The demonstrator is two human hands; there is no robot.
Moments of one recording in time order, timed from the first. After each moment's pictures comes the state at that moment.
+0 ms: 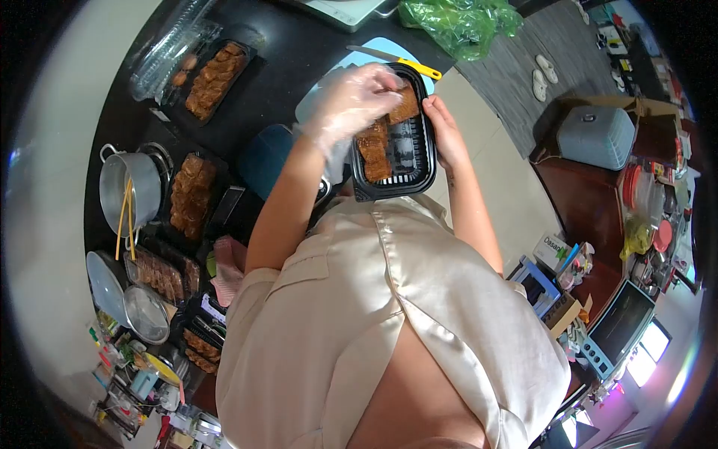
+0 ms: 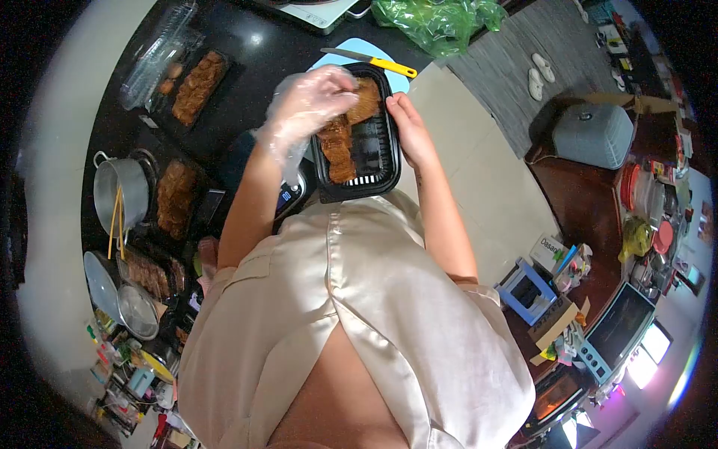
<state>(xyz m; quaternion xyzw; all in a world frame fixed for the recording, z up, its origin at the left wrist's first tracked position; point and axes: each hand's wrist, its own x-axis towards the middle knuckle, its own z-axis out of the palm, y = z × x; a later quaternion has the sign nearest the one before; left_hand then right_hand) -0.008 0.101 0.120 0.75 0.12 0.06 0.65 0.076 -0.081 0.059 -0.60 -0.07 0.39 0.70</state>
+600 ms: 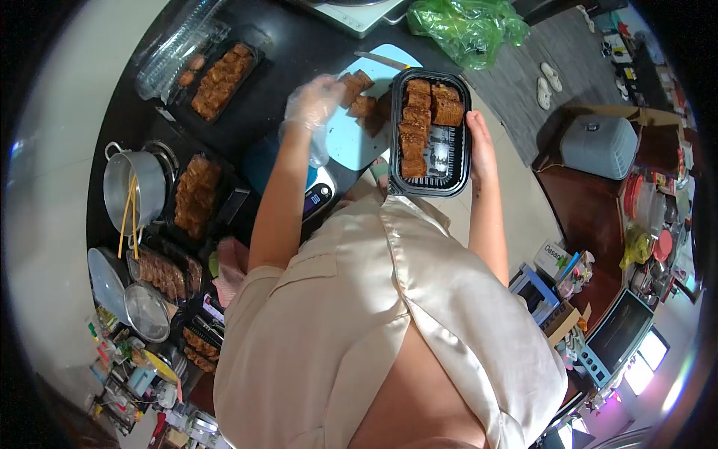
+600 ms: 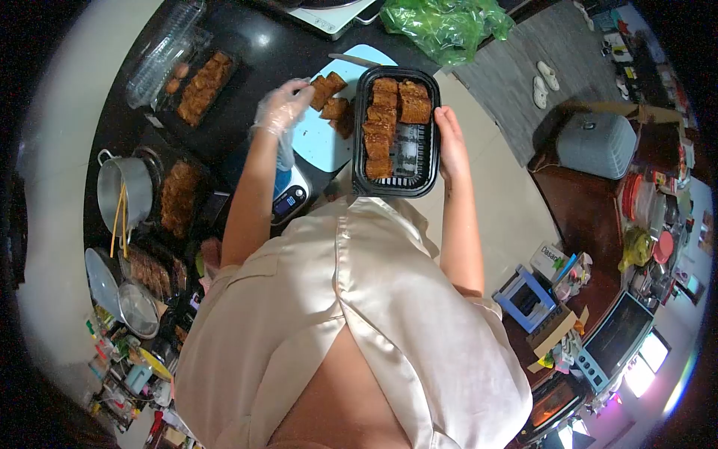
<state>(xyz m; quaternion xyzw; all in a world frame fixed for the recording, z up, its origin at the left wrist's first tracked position) -0.018 0.172 0.035 0.82 0.40 -0.05 0.41 0.097 -0.116 0.068 -0.61 0.00 0.32 0.73</state>
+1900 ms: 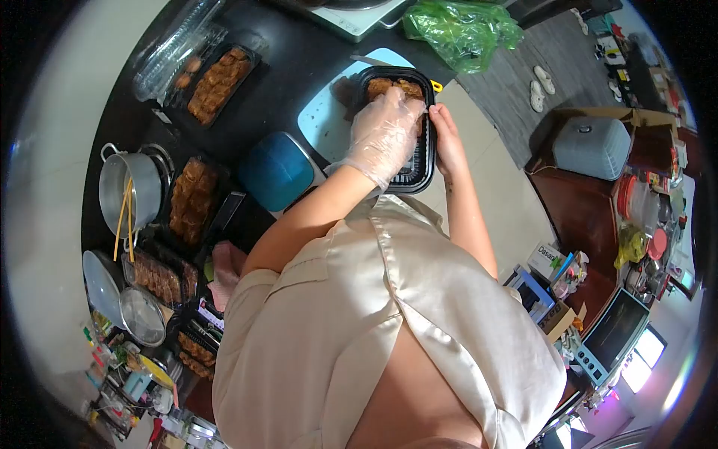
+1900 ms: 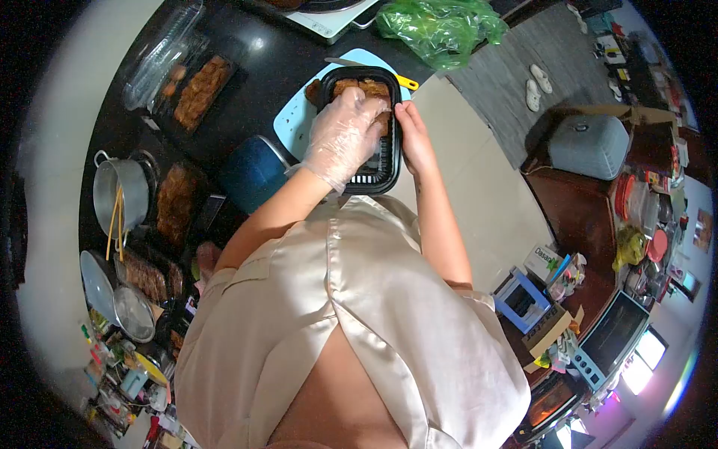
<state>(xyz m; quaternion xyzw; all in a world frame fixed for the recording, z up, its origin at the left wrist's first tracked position) -0.004 0.051 0.130 0.95 0.13 0.10 0.28 0.083 -0.075 0.054 -0.58 -0.03 0.36 0.73</state>
